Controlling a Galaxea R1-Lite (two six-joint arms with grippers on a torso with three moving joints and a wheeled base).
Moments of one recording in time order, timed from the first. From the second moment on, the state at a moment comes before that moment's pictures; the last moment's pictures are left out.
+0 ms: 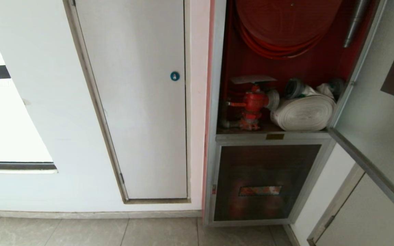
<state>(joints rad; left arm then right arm) 0.00 0.00 0.00 -0.01 -0.02 0.02 -1.01 1.39 -0.59 -1.07 0.14 0.47</state>
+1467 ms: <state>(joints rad) 0.00 0.00 0.00 -0.01 -0.02 0.02 -0.21 1.49 -0.86 -0.93 0.33 0.48</state>
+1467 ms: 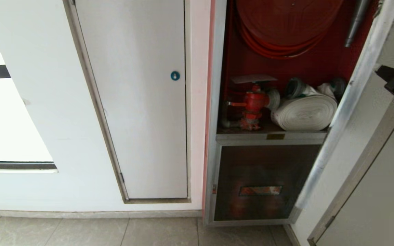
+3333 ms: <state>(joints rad) 0.00 0.00 0.00 -0.01 -0.02 0.02 0.05 1.86 -0.96 -0.93 0.36 0.23</state>
